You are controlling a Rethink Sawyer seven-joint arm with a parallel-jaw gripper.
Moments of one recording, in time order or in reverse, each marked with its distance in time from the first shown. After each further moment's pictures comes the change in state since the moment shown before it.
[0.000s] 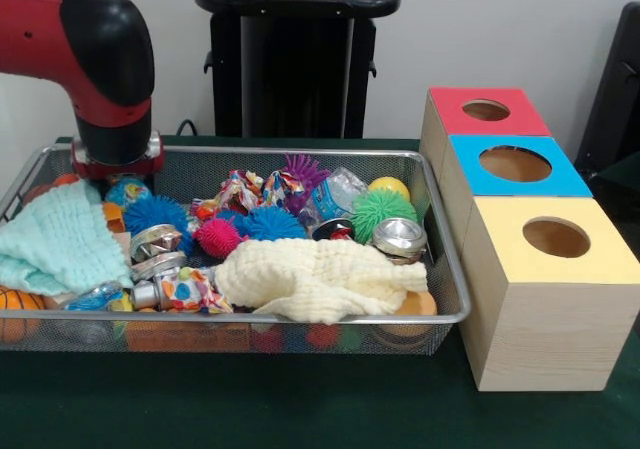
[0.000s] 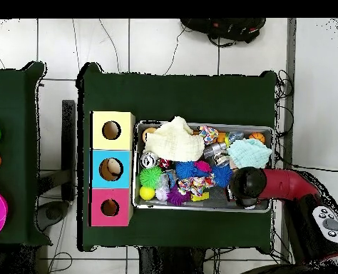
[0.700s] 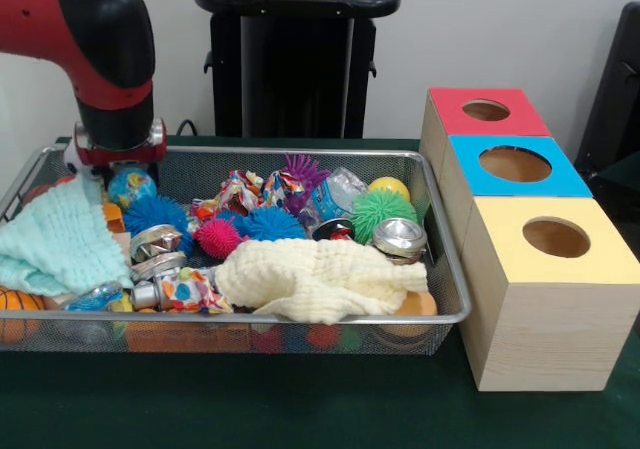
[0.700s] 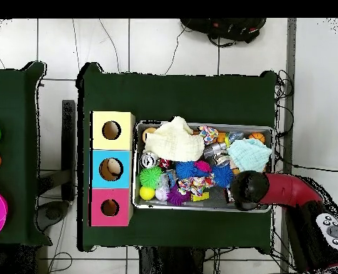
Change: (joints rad) arm 0.010 -0.051 -0.030 0.063 0.055 -0.048 0.000
